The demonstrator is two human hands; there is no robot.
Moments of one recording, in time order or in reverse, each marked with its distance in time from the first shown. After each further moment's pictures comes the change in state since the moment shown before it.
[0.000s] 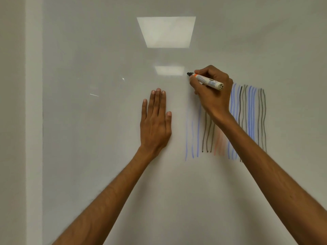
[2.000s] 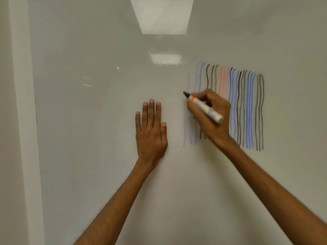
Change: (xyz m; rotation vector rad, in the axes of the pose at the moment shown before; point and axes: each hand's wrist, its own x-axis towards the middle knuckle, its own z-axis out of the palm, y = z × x) left_hand -0.070 0.008 -0.006 0.008 -0.077 -0.109; right_hand -0.087 -0.004 -0.025 0.003 -0.130 -0.008
